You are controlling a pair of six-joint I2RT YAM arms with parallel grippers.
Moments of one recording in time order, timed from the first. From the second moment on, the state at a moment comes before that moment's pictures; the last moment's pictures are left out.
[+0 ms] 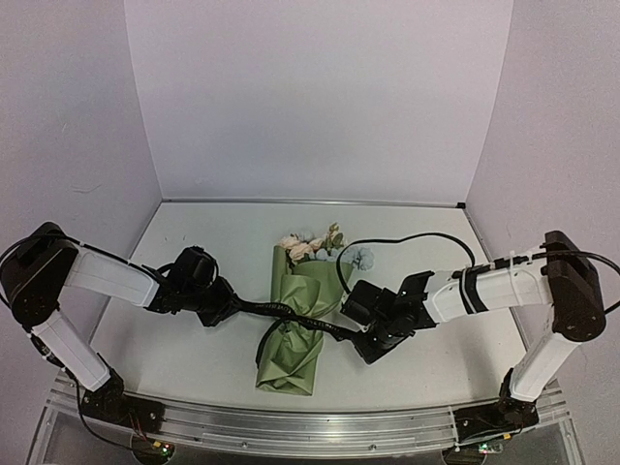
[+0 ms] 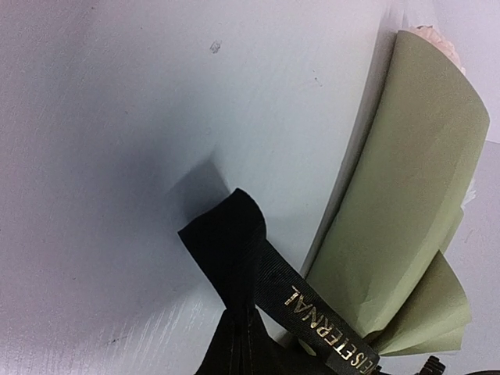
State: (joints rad) left arm -0.64 1.57 0.63 0.11 0.14 -1.25; right arm 1.08 1.70 0.99 -0.62 0.23 0.46
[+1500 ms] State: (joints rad) left arm -0.63 1.59 0.63 0.13 0.25 -1.06; right arm 0.89 1.68 0.96 -0.51 -0.07 0.50
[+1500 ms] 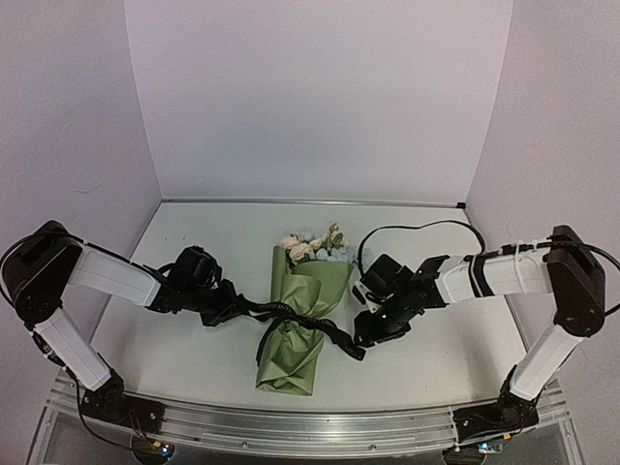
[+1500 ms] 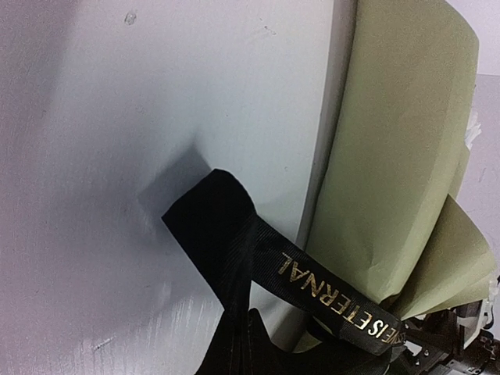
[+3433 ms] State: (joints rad) left arm -0.63 1.46 0.58 0.13 0.15 -1.09; right arm 1.04 1.78 1.09 -0.75 0.19 0.85
